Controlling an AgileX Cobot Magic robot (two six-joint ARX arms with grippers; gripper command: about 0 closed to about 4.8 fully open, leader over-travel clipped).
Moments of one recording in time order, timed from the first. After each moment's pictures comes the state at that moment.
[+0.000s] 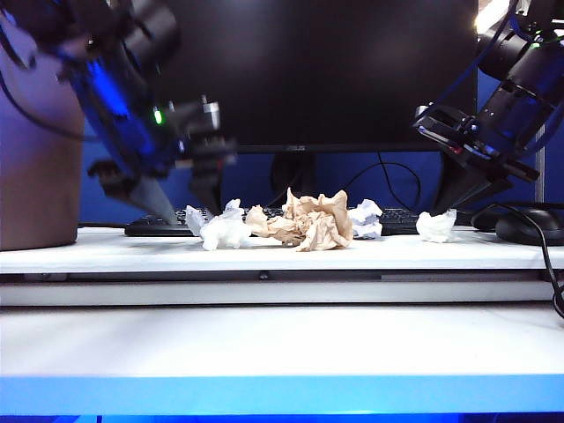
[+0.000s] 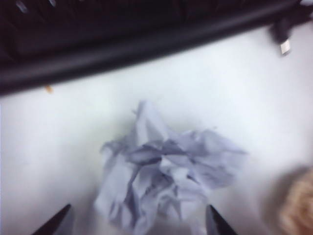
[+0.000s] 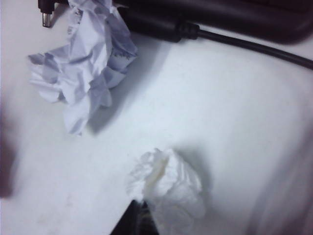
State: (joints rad) left arm -0.46 1.72 1.13 -0.14 -0.04 -0.08; right arm 0.11 1.72 1.26 -0.50 -0.42 -0.10
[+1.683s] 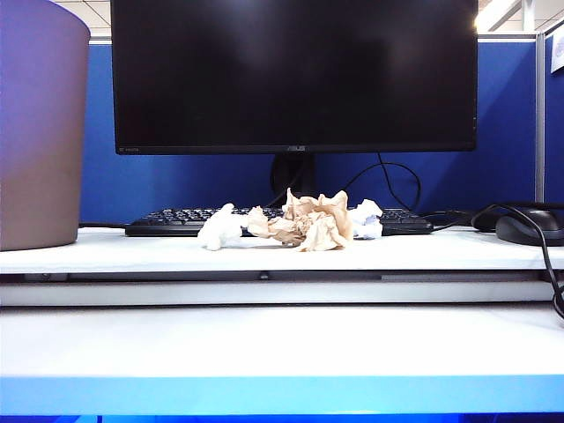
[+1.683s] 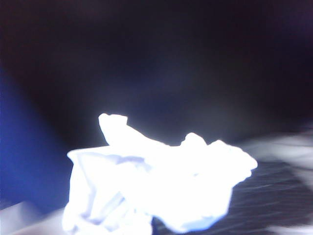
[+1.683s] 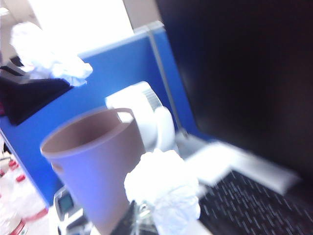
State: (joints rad) left arm -0.48 1.31 1.58 -0.37 -0.34 0.22; right arm 0.25 1.40 1.26 0.28 -0.79 0.37
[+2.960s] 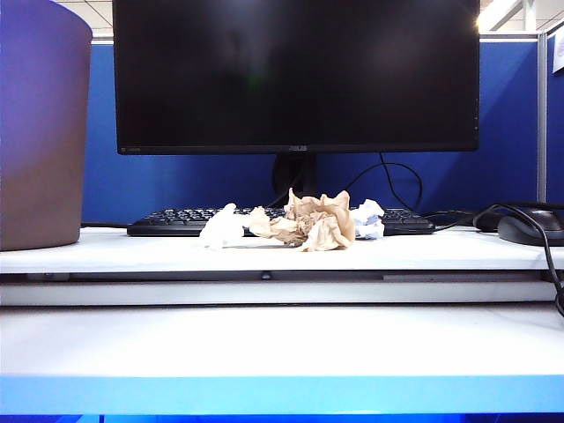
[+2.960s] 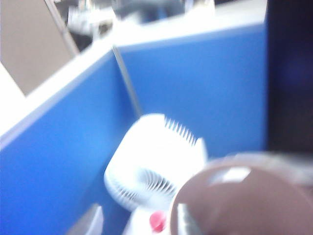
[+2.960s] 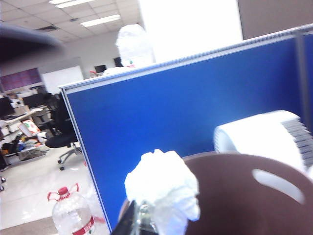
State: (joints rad) left arm -0.09 1.10 1.87 -0.87 -0.41 0.21; right arm 0.79 2.05 1.92 0.41 -0.61 0.37
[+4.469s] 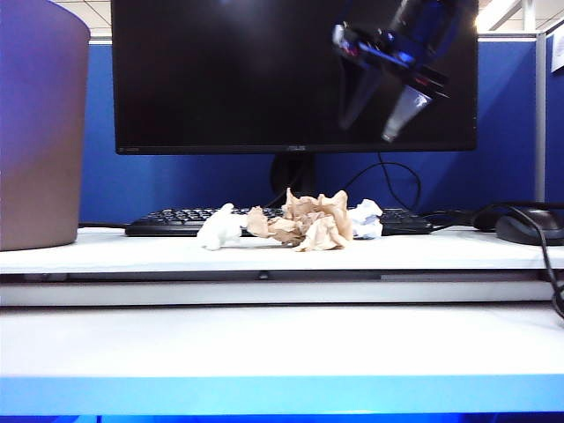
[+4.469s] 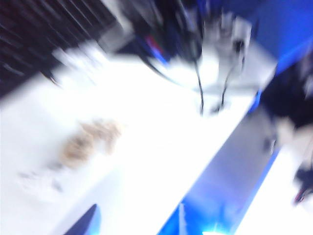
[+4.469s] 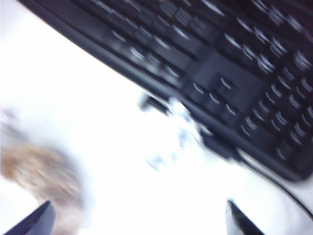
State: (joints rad) left arm -0.52 1.60 1.89 -1.14 0.41 0.10; right arm 0.31 1.92 1.96 -1.00 -0.25 -0.21
